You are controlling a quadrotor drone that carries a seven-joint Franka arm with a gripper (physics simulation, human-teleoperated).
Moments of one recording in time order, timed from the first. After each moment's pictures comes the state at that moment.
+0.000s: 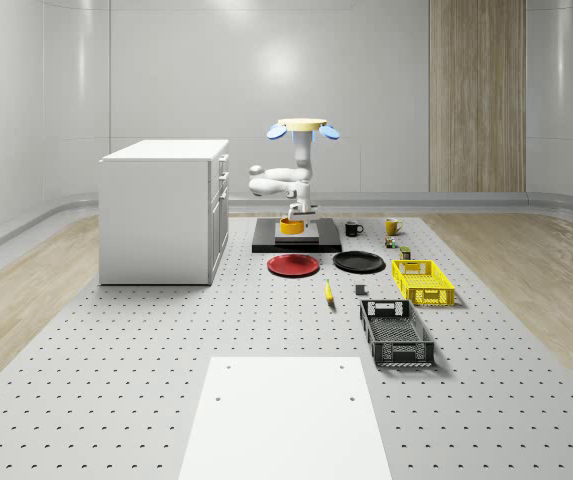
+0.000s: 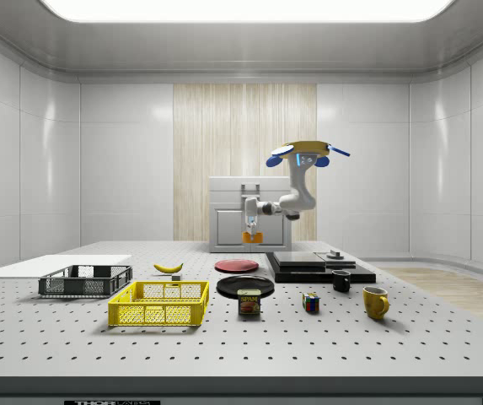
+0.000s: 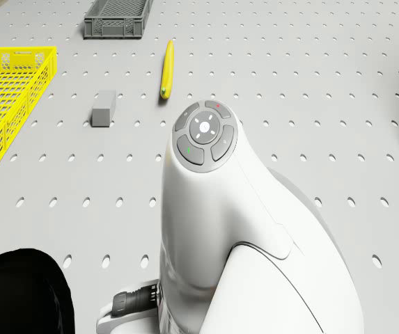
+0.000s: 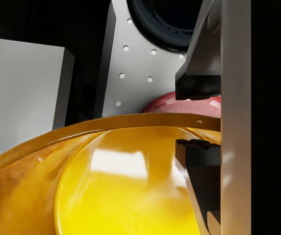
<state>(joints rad) -1.22 -1.47 1.41 -2.83 -1.75 1.53 1.58</state>
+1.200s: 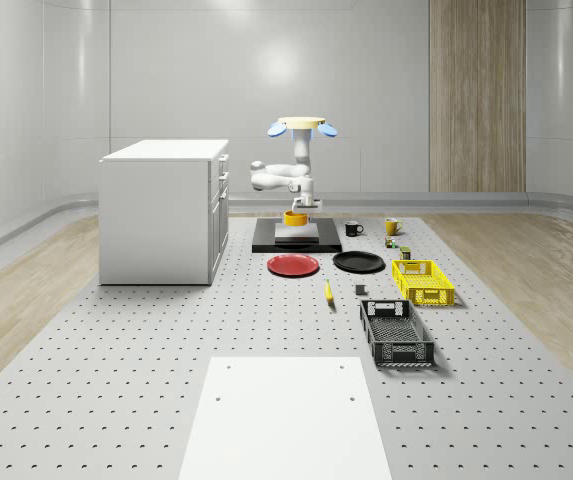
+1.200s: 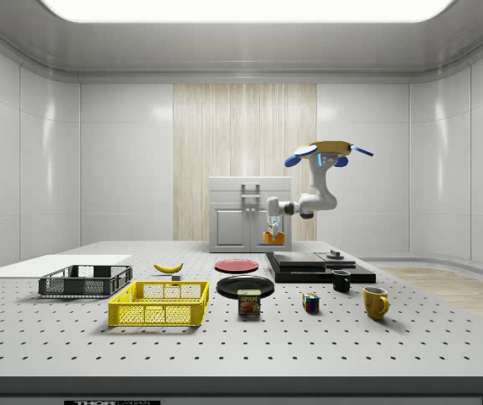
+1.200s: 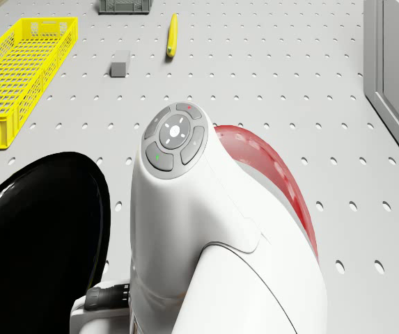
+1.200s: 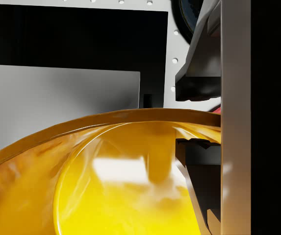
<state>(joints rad) -1.29 -1.50 1.42 -2.84 -1.74 1.55 1.71</state>
